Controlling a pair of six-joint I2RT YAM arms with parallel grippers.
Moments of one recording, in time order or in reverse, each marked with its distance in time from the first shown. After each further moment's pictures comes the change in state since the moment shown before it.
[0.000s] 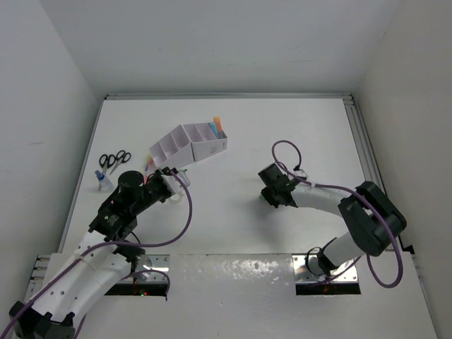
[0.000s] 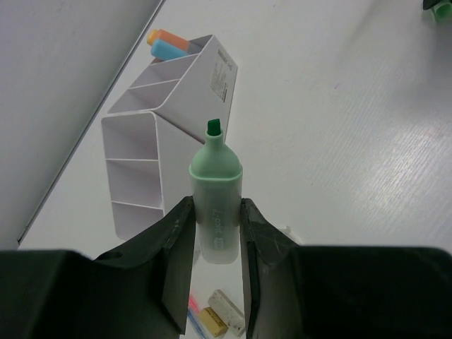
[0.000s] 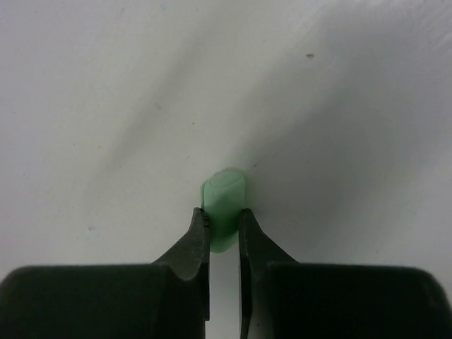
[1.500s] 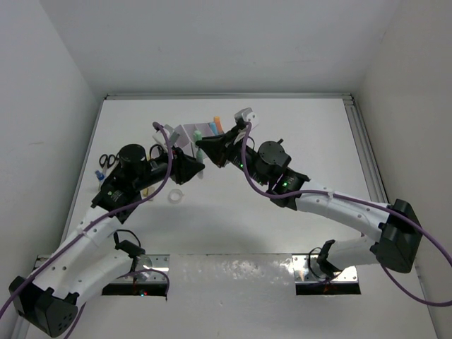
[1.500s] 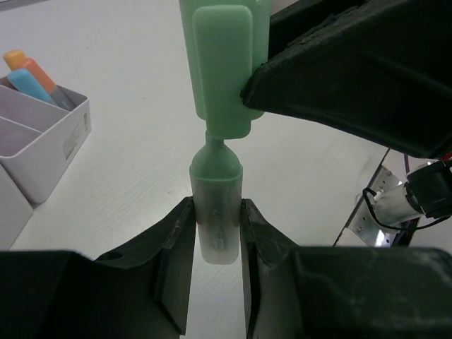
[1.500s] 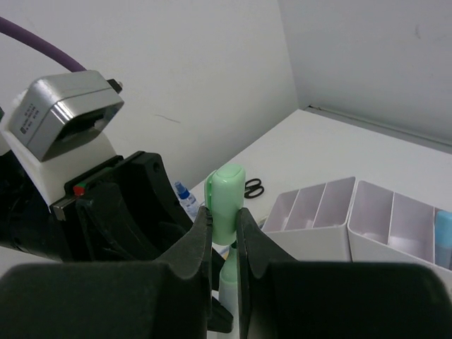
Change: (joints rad) left arm -0.008 0.245 0.256 0.113 0.224 -0.880; right arm 0.303 -0.184 0.336 0.792 -0.293 -1.206
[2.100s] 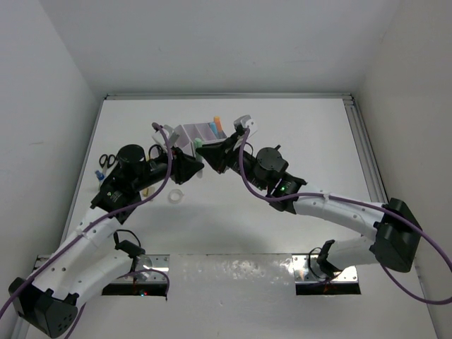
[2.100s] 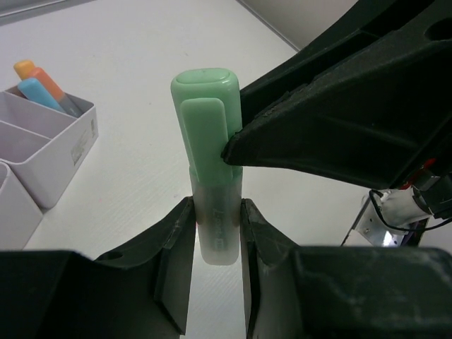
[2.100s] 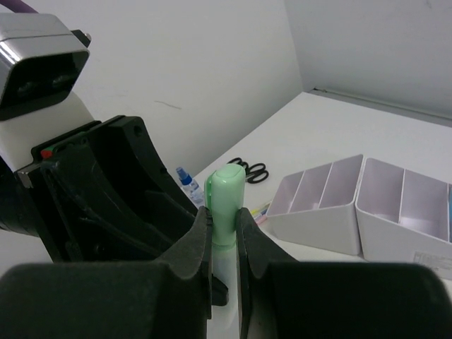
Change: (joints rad) left arm 0.000 -0.009 0.000 0.009 -0.006 0.024; right arm 0.005 0.006 -0.072 0.048 0.003 0.036
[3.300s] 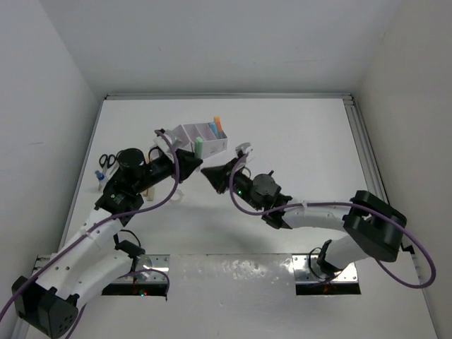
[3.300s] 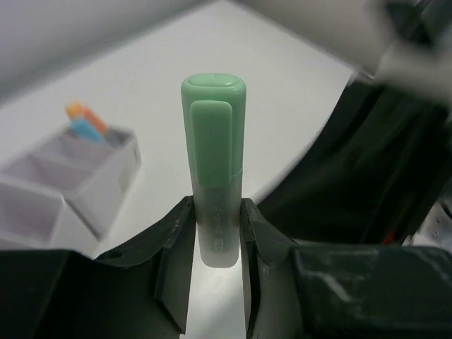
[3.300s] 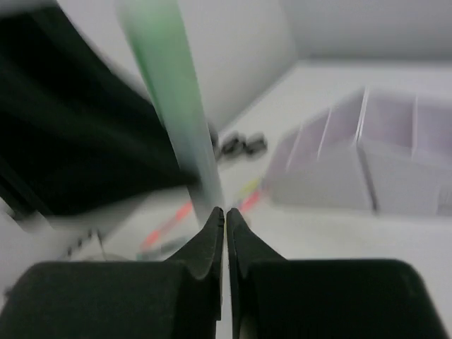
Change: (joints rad) left arm 0.010 -0.011 -0.077 0.086 -0.027 0.168; right arm 0.061 0.117 -0.282 0.455 0.115 0.090
